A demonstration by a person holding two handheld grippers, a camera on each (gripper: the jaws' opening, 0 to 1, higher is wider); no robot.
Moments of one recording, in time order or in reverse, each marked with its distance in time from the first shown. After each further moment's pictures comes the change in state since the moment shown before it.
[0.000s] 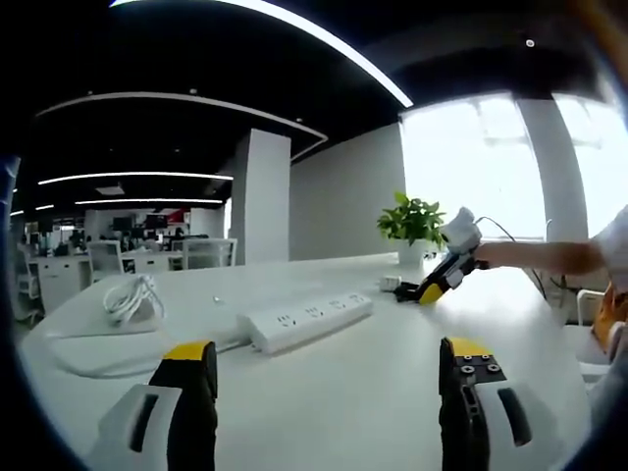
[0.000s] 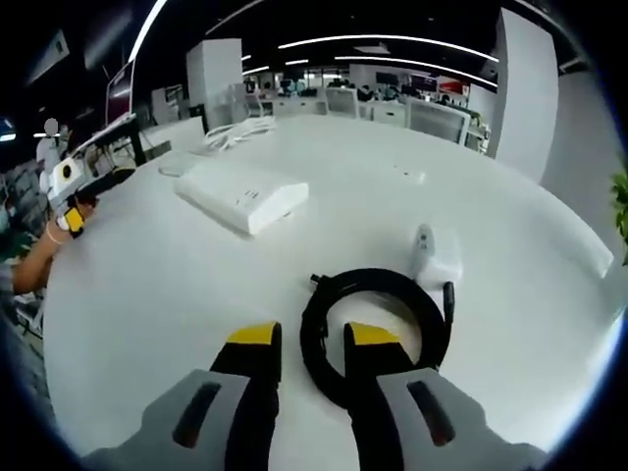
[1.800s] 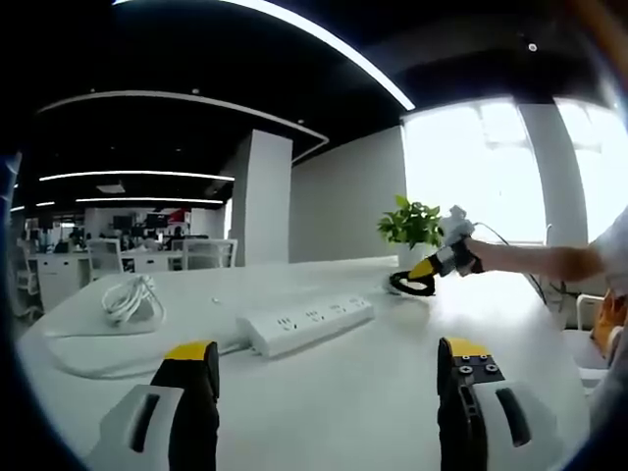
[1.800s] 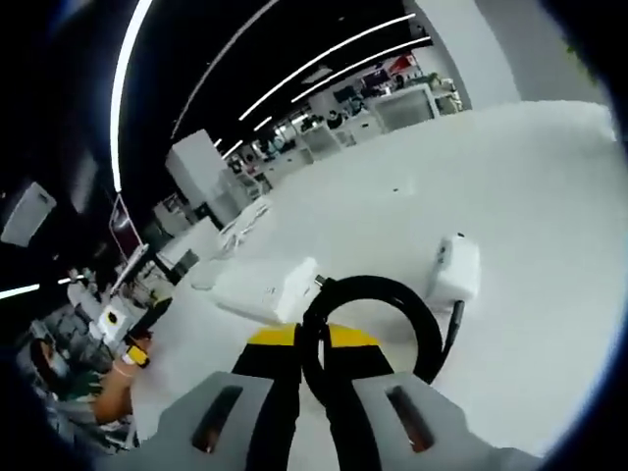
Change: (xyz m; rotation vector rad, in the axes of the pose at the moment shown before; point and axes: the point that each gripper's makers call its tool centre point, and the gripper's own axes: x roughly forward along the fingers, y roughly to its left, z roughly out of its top) left arm 0.002 0.002 0.003 -0.015 -0.010 -0.003; right arm -0.020 0.000 0.058 0.545 -0.255 0.215
